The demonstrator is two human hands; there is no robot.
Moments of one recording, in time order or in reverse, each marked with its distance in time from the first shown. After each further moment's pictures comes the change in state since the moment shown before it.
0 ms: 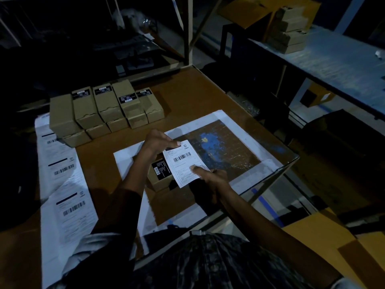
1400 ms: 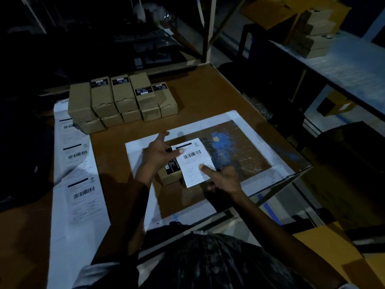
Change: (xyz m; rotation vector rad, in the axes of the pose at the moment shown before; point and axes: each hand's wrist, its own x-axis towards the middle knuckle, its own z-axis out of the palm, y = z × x) left_hand -0.050 -0.037 -0.009 0.229 0.113 0.105; right_hand 0.029 0.011 -0.016 -0.497 0.035 -0.164
